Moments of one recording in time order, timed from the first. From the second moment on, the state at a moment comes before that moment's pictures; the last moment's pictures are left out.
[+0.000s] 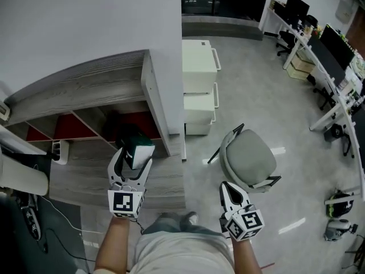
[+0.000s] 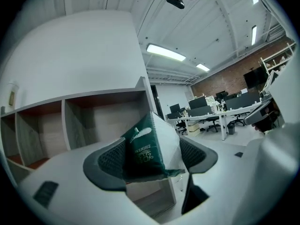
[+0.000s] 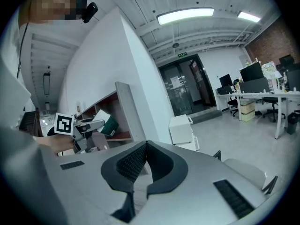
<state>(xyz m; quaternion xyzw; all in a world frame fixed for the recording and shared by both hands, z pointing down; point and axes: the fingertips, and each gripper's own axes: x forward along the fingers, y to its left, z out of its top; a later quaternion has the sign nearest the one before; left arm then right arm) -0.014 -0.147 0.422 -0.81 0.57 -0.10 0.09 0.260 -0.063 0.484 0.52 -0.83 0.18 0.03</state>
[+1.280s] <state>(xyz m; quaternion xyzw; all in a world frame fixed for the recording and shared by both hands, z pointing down) -0.030 -0.259 0.482 -0.80 0.57 -0.17 0.09 0.188 -0.117 0.488 0.53 -0.82 0.18 0.07</state>
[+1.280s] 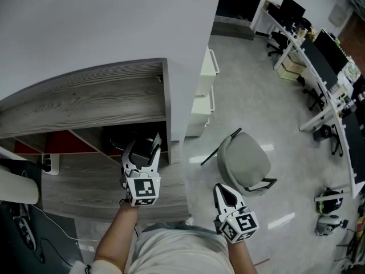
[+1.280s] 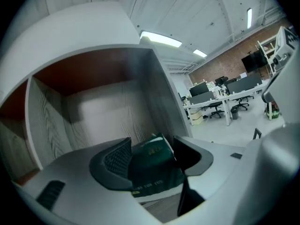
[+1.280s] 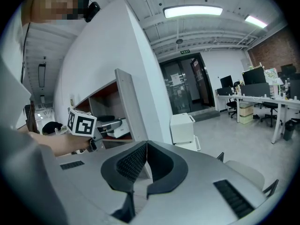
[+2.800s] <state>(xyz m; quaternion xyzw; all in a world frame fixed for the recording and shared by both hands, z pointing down) -0.063 -0.274 0.507 -0.80 0.58 -0.16 0.00 0.176 -0.118 0.492 0.53 -0.83 0.18 0.08</state>
